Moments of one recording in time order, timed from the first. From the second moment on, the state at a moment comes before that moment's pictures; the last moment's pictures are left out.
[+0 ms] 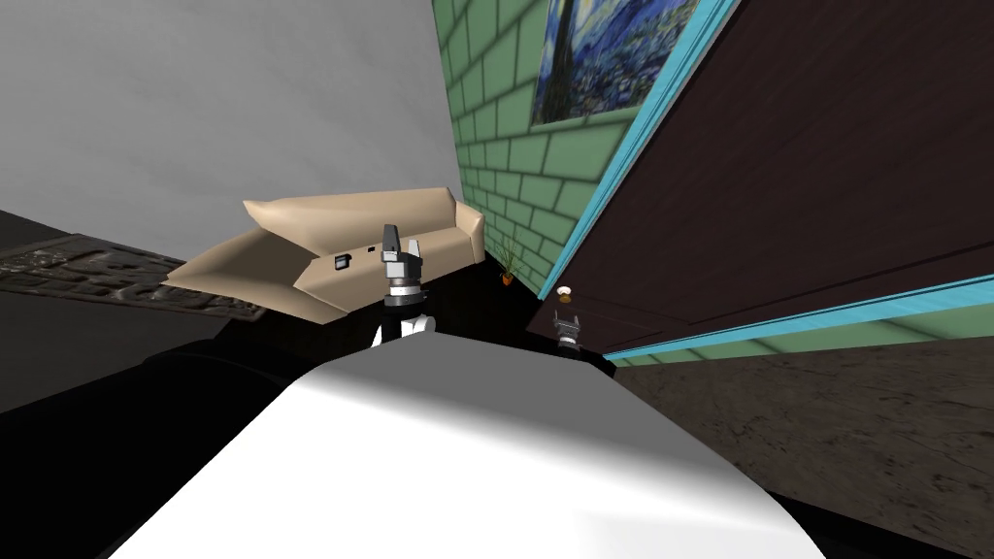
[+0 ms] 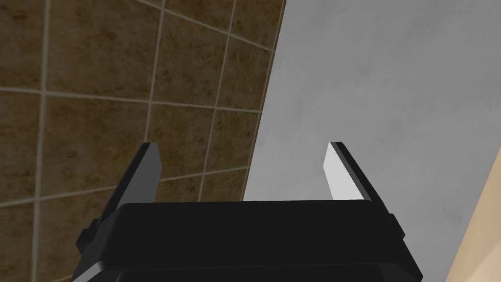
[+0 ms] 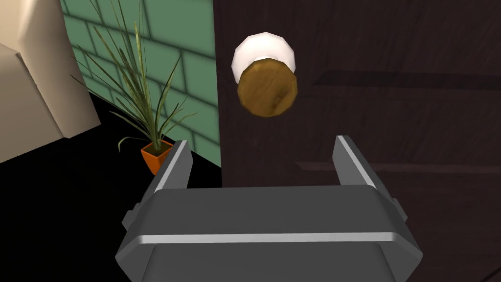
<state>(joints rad) 0.08 -0.35 0.36 -0.89 -0.72 -0.85 -1.31</state>
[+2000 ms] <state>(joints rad) 0.16 -0.47 0.39 -0.87 -0.74 -0.94 -1.49</state>
